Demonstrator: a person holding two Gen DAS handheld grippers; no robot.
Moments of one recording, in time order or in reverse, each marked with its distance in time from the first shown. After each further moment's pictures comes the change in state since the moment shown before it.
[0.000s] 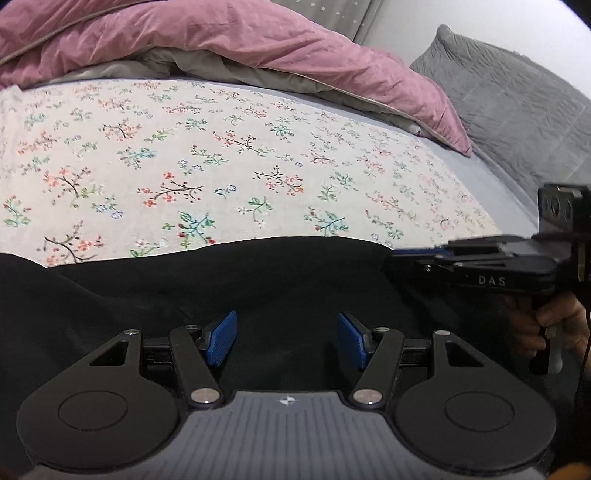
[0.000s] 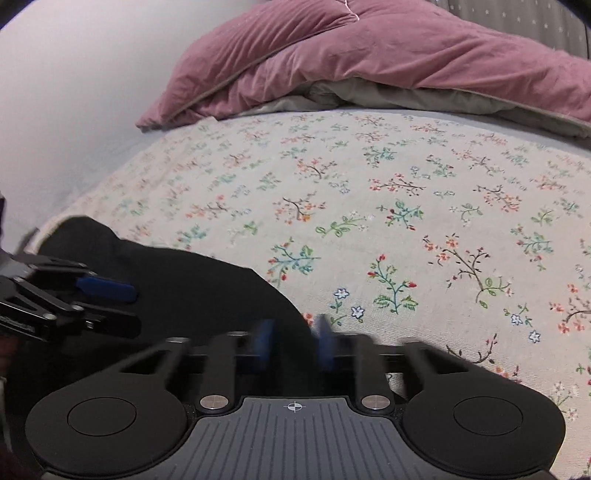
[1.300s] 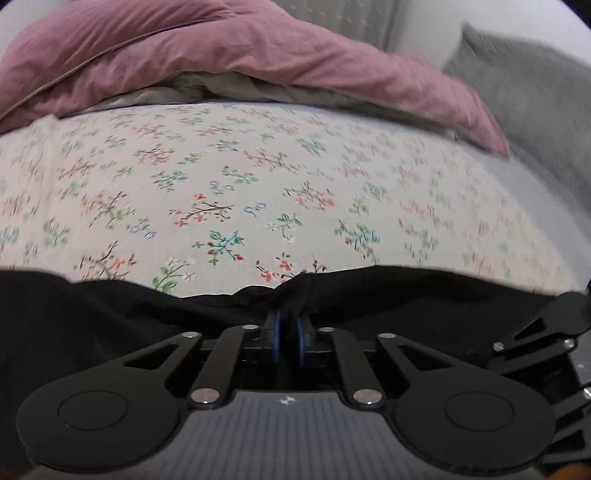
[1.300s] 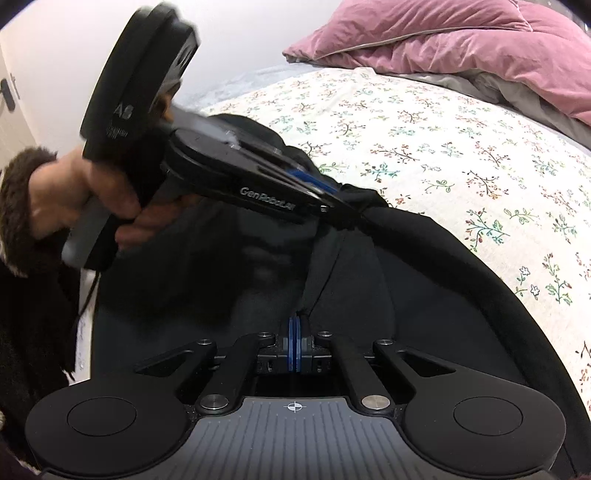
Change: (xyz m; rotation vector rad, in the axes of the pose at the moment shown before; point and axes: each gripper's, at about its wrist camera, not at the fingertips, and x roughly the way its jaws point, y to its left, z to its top) left arm -0.006 -0.011 -0.007 0.025 -0.081 0.179; right arm -0.004 0.092 -0.032 -0.330 0.172 0.257
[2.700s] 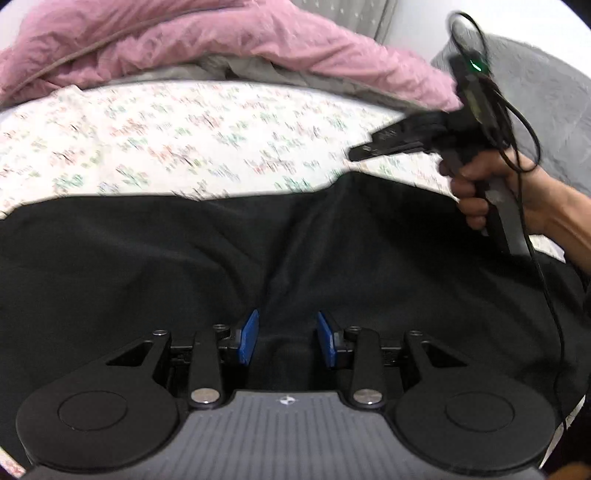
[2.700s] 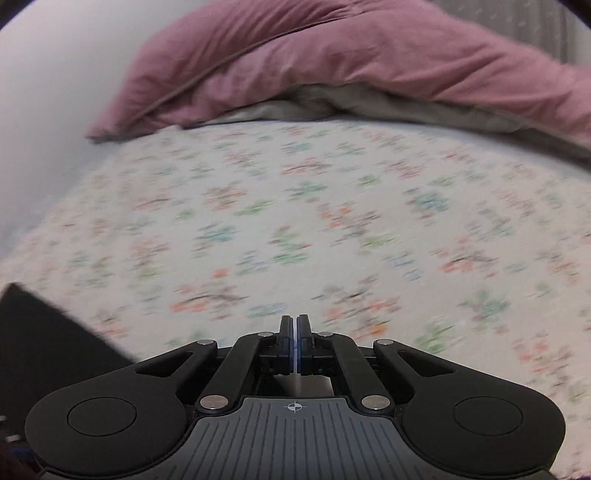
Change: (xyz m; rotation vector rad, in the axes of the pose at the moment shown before) left arm -0.057 0.068 -0.039 0.024 0.037 -0.045; right arm 0.081 -0.094 0.111 0.389 -0.133 -0.509
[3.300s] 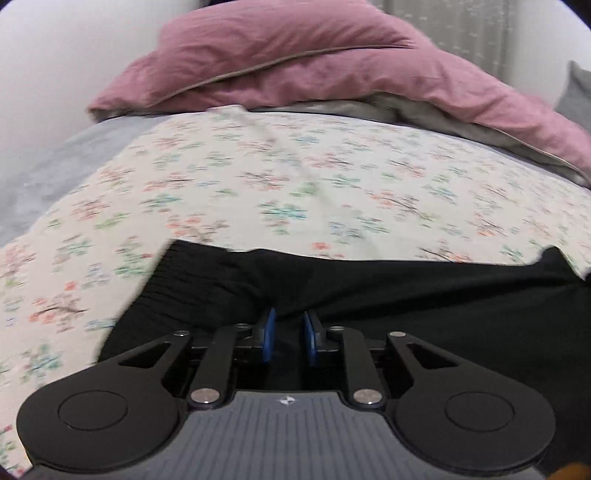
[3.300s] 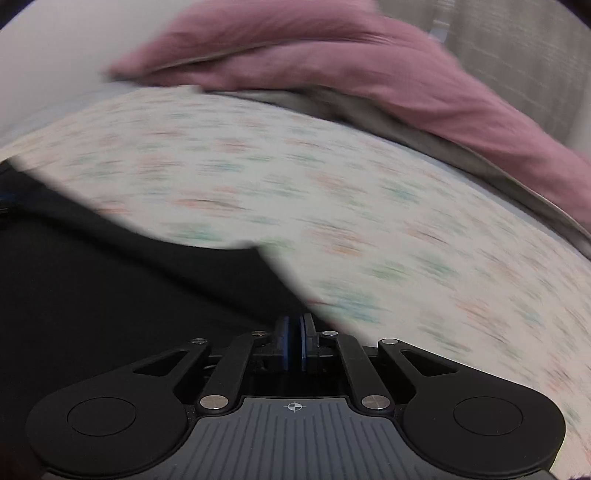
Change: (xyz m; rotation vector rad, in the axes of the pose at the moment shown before) left arm -0.005 0.100 0.014 -0.163 -0.109 0.430; right arm -0.040 -0.005 -0.076 -0.204 -0.018 -0.230
